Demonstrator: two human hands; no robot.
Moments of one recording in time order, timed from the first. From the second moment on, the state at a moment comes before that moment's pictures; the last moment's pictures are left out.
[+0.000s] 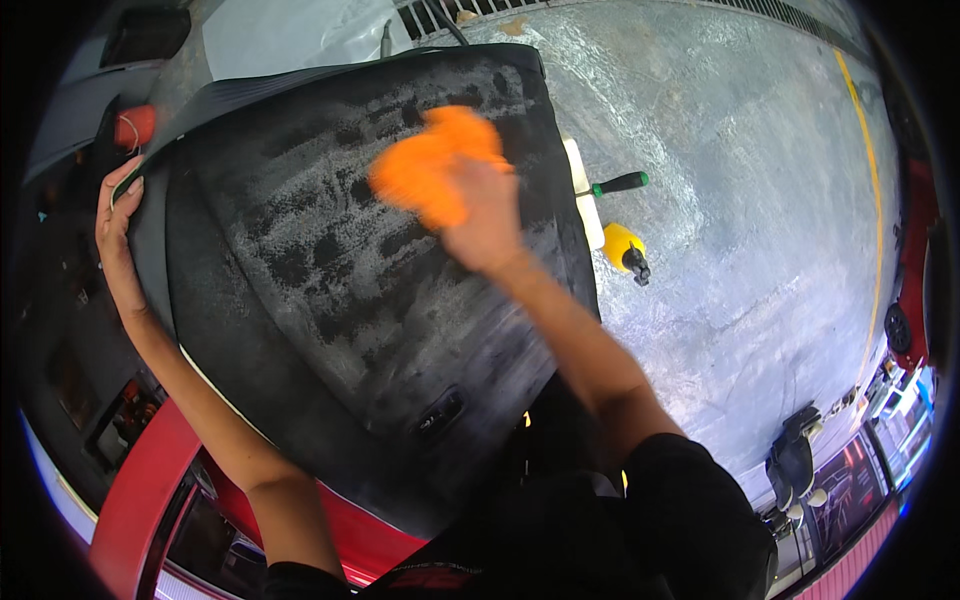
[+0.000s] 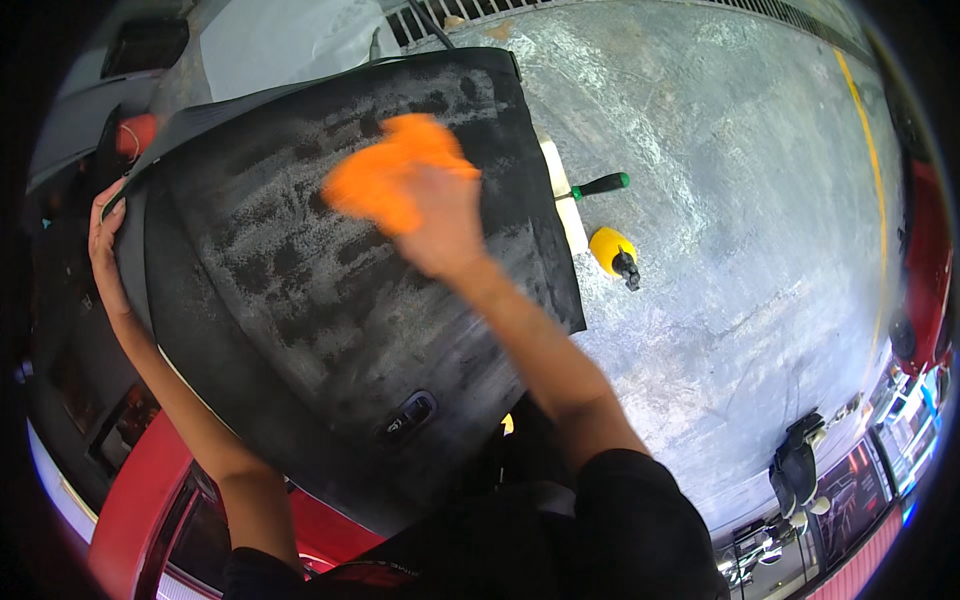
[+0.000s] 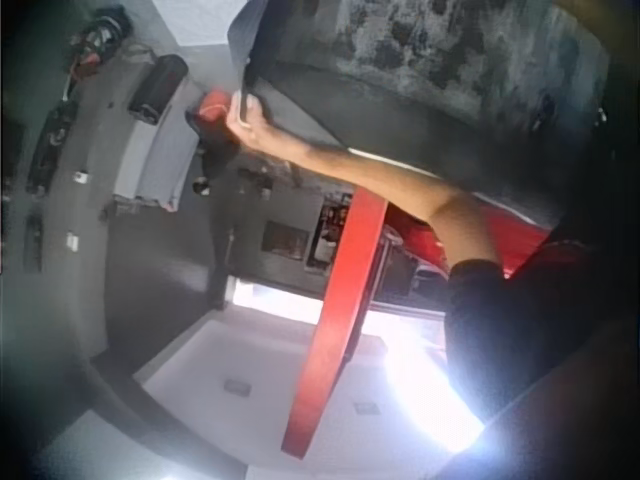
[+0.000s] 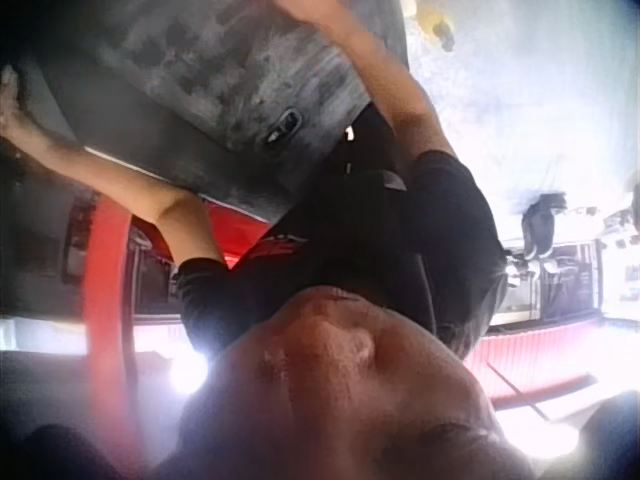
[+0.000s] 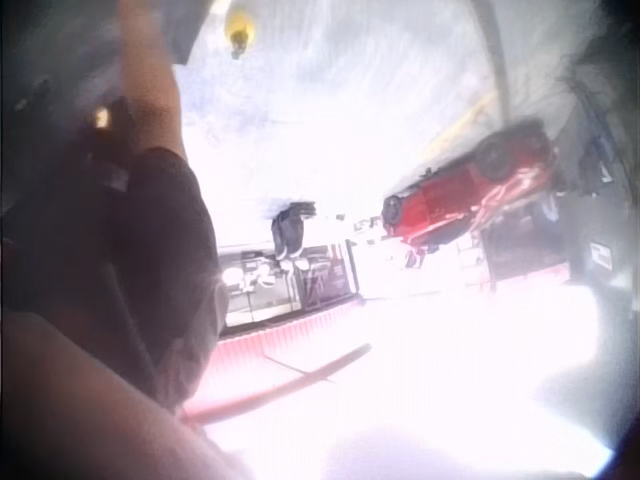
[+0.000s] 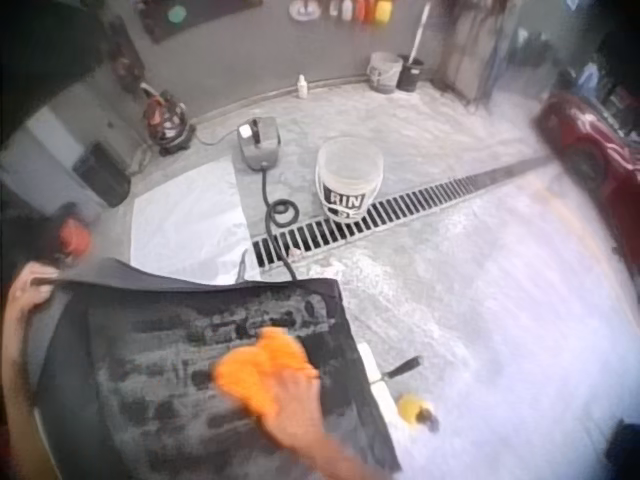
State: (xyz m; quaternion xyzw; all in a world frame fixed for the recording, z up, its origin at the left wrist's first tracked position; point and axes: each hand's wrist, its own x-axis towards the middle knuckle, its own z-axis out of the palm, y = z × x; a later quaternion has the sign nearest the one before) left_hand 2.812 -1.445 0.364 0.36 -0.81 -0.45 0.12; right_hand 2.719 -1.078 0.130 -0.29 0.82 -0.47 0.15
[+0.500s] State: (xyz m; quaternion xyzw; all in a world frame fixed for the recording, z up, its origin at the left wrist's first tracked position) left_hand 2.813 -1.448 0.360 0.35 -0.82 -0.44 0.11; right_hand 2.749 -1.054 0.127 -0.31 0.80 -0.49 0.15
